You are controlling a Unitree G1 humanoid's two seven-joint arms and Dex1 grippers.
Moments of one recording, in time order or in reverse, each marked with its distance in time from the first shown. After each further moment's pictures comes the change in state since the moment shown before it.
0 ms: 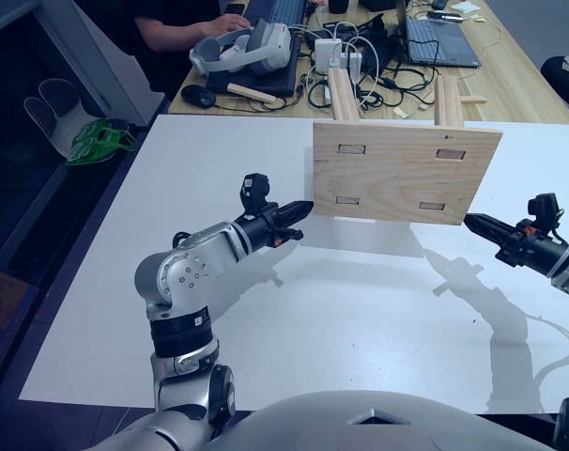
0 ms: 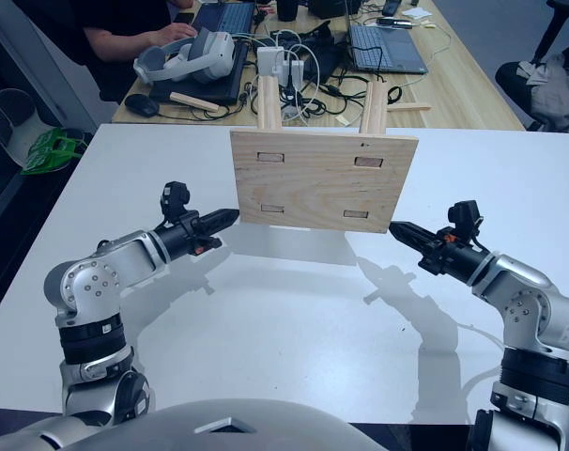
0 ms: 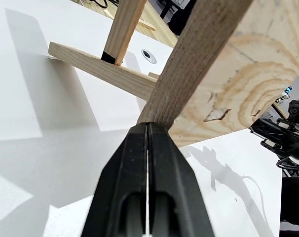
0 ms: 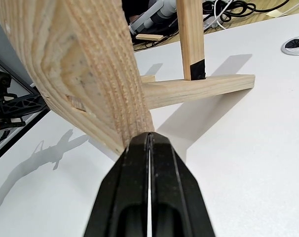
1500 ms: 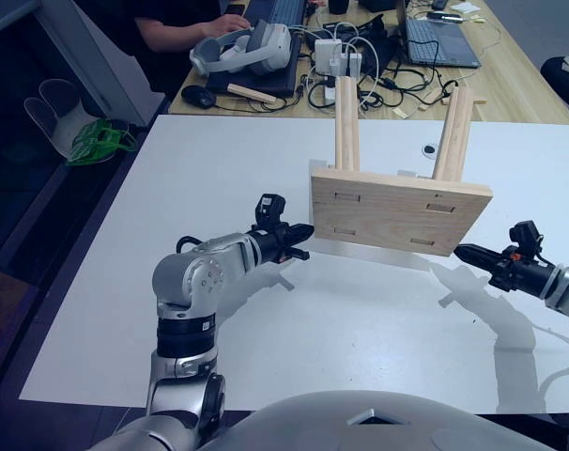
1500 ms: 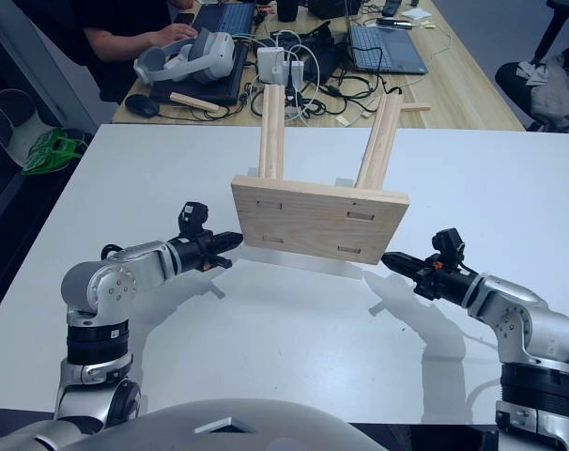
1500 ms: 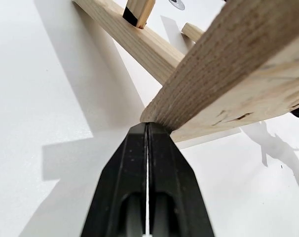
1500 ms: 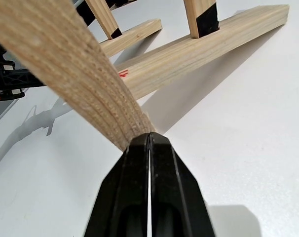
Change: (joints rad) left arm 0.028 0.061 -0.169 0.031 0.146 -0.009 0.000; right arm 0.089 -0.044 0.092 0.044 -0.073 -0.064 0.069
